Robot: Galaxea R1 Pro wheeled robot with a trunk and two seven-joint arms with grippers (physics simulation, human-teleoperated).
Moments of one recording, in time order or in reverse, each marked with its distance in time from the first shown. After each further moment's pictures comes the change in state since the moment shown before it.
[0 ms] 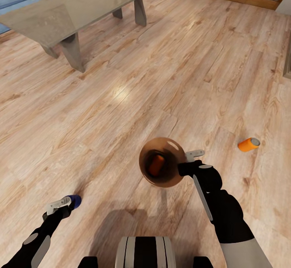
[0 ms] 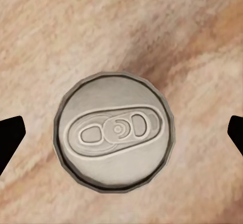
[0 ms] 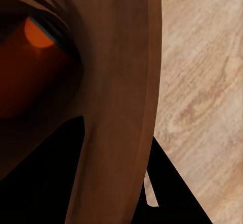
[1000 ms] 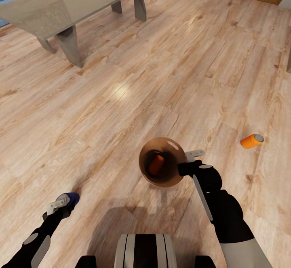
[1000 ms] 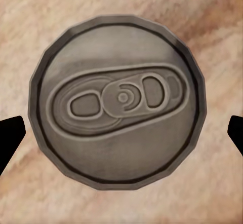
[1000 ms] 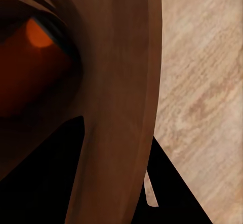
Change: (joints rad) left arm 0.000 0.000 -0.001 0.000 0.000 0.000 0.000; right arm 0.000 0.001 0.000 0.000 -0.002 0.000 0.000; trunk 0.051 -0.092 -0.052
